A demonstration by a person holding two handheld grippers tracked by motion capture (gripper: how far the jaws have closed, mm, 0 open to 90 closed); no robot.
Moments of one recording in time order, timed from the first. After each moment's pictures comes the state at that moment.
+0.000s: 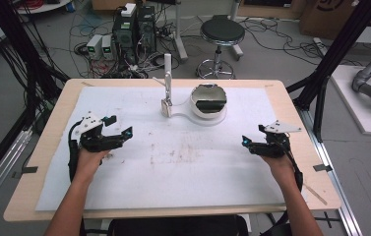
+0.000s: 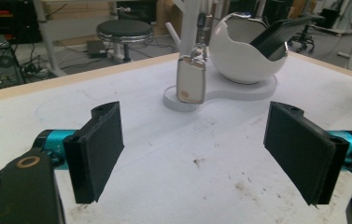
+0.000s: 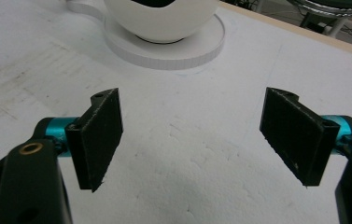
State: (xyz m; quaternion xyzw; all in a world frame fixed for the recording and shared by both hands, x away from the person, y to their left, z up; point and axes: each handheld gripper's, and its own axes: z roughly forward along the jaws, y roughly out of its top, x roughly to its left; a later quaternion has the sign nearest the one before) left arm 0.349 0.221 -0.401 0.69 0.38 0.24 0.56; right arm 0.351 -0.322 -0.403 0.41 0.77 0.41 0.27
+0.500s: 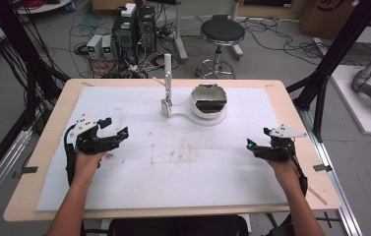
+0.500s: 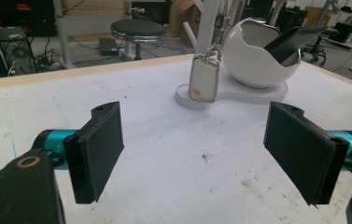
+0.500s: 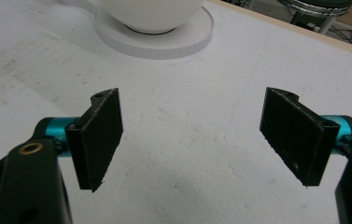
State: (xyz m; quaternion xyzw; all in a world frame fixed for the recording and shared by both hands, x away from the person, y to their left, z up) left arm 0.342 0.229 -0.407 0.67 0.41 0.24 0.57; right arm 0.341 -0.333 -0.407 0.41 0.77 0.40 0.28
